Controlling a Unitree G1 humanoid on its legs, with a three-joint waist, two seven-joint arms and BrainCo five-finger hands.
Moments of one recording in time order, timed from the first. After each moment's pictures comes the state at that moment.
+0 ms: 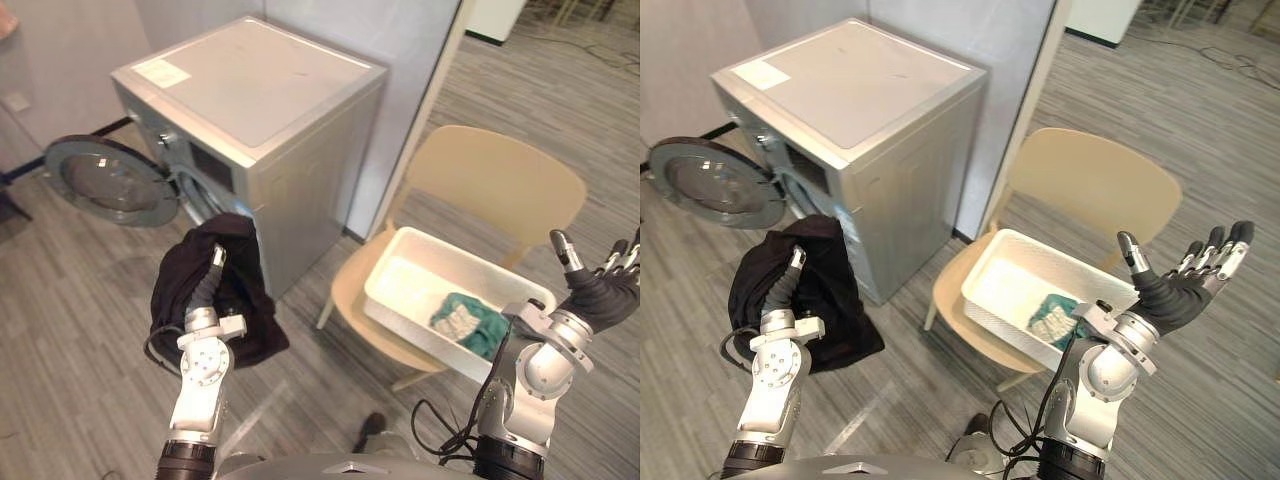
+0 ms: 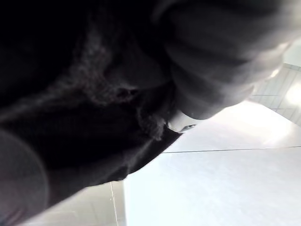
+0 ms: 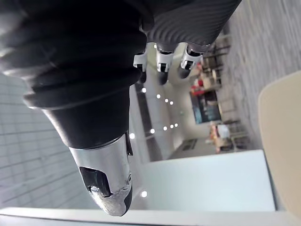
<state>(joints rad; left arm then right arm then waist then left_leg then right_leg) 0.09 -0.01 -0.08 -0.06 0.06 -0.33 0.40 0.05 0.03 -0.43 -0.36 0.15 -0.36 -0.38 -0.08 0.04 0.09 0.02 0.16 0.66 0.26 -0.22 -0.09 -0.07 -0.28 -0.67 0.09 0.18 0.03</state>
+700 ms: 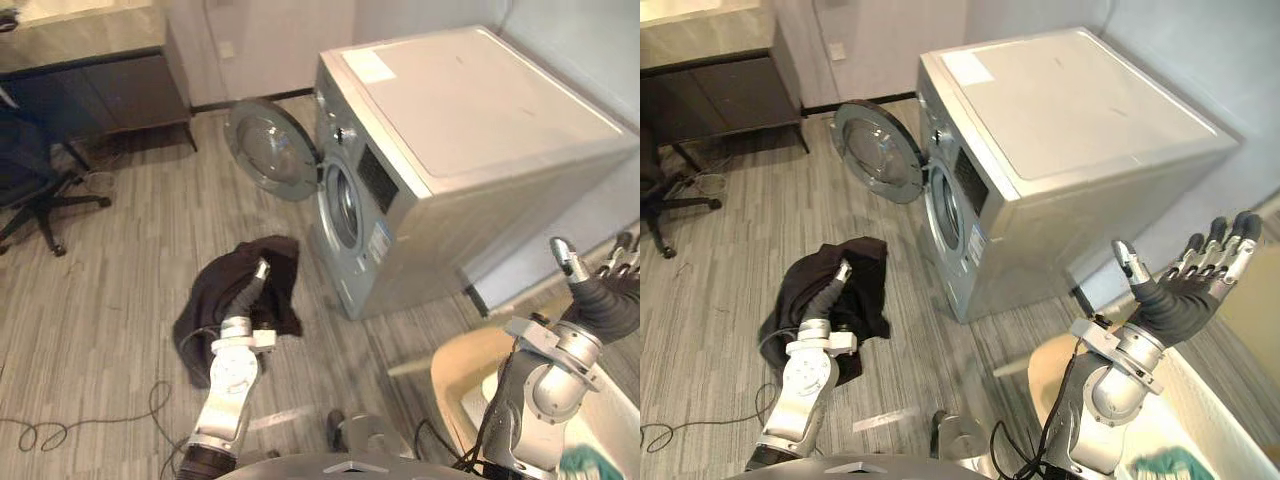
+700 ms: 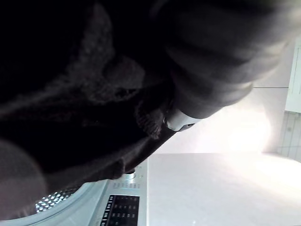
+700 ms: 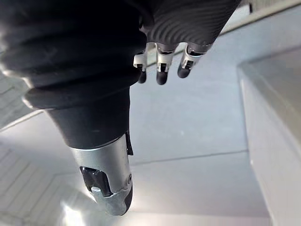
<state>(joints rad) 0.10 -0.06 -0.24 0.02 0.06 -0.32 0.33 0.19 0.03 -0.36 -0.54 0.20 -0.39 -0.31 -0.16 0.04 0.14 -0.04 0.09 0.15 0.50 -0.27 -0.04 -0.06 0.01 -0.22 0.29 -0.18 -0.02</state>
